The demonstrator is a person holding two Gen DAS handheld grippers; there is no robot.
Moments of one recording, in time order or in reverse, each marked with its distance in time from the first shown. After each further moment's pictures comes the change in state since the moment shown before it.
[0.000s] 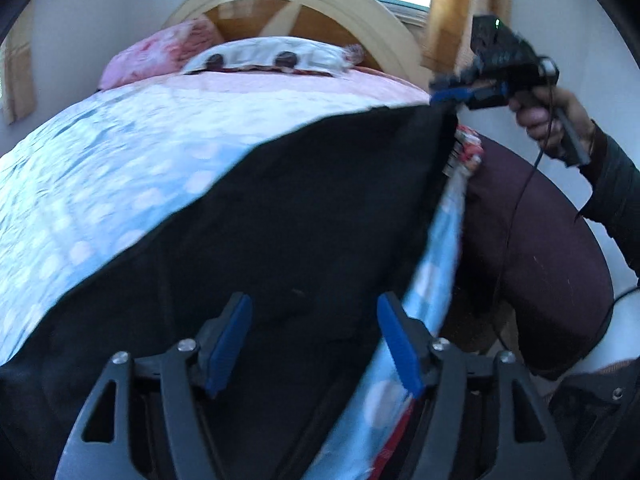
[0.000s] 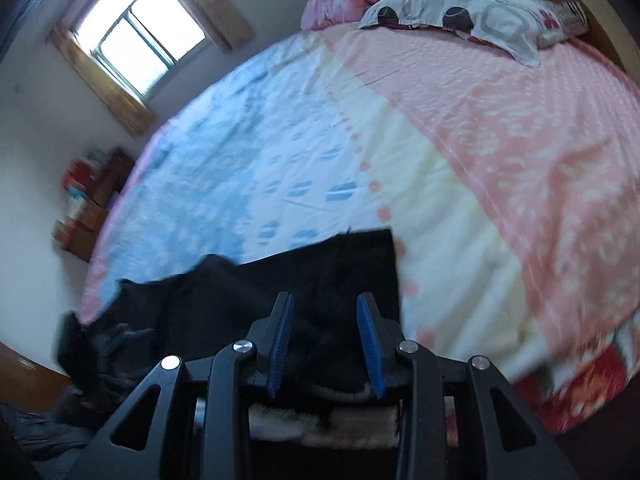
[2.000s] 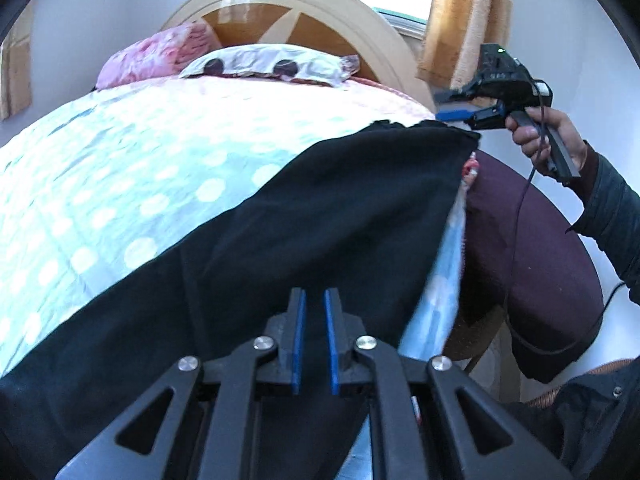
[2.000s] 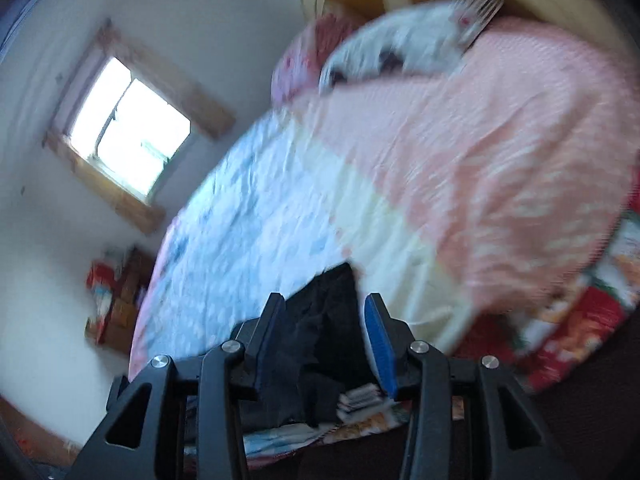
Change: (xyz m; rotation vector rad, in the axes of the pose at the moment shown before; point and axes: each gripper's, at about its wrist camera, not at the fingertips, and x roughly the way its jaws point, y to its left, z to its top) left arm -0.007 0.032 0.000 -0.041 -0.038 -0.050; right arm -0.020 -0.028 0.000 0.167 -0.113 0.008
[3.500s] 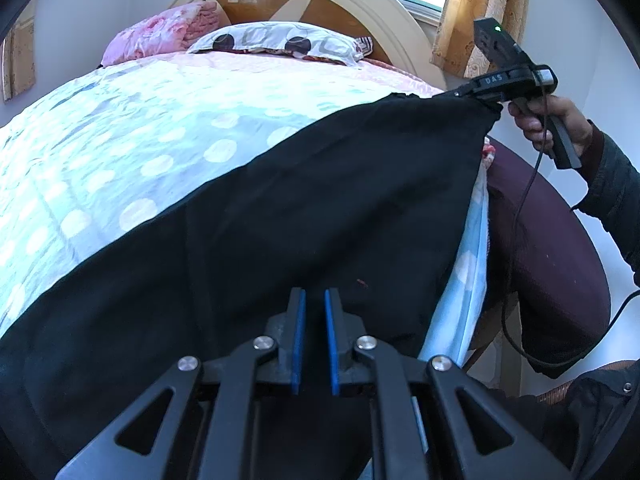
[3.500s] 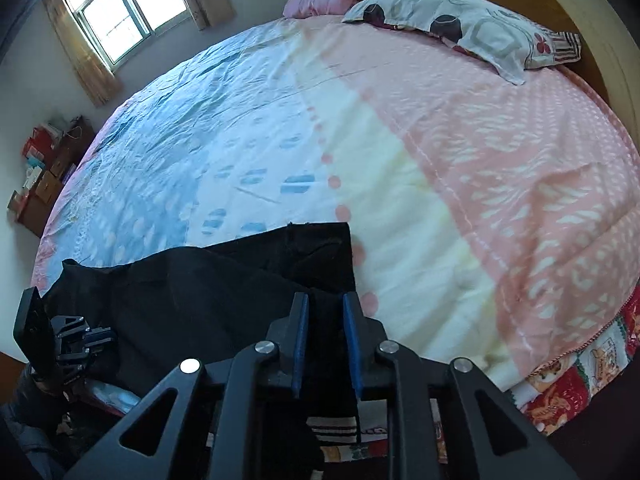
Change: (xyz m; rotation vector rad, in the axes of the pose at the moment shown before) left arm 0.017 0.012 -0.014 -0.033 0.060 0.004; right arm 0.055 0.029 0.002 -0.314 0.139 -0.282
